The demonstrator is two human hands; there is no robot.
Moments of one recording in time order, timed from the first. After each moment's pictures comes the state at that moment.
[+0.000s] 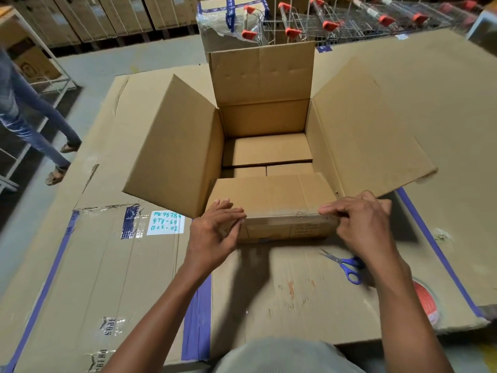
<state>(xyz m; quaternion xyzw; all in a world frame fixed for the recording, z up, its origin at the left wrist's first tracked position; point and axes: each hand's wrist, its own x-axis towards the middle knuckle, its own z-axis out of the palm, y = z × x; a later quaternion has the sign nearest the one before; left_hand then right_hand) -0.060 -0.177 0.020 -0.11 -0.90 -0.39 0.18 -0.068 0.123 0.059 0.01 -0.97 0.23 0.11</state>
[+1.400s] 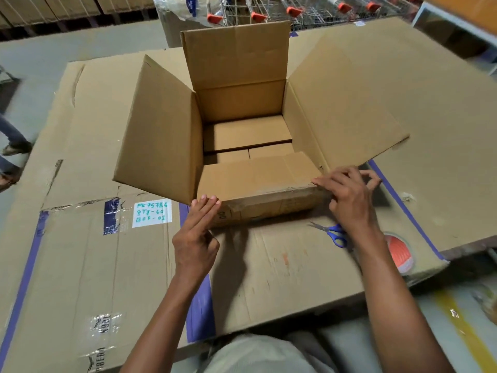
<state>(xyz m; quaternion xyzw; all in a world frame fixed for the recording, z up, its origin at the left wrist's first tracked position) -0.021 -0.207 -0.002 -0.11 -0.90 -0.37 0.20 -0.050 0.123 0.025 0.03 -0.96 0.11 0.24</state>
